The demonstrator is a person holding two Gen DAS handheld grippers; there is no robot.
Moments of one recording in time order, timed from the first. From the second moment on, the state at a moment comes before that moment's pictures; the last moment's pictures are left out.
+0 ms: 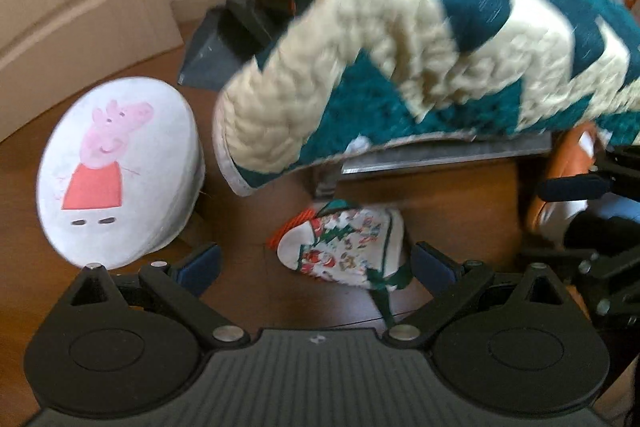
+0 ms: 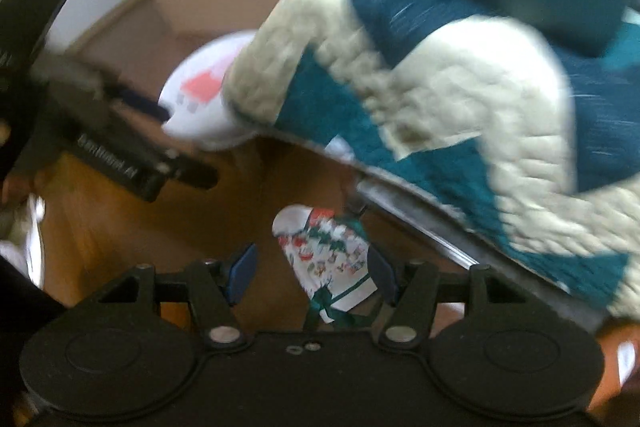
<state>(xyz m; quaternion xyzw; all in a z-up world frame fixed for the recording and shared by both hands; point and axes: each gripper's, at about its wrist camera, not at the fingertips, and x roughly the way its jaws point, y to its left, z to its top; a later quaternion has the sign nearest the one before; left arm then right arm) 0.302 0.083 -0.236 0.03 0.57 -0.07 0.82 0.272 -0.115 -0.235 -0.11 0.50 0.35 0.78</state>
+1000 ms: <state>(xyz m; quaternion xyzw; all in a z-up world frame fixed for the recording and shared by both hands) 0.320 0.140 -0.451 -0.02 0.62 -0.08 0.78 0.335 0.007 -0.484 -0.36 0.49 0.43 0.67</state>
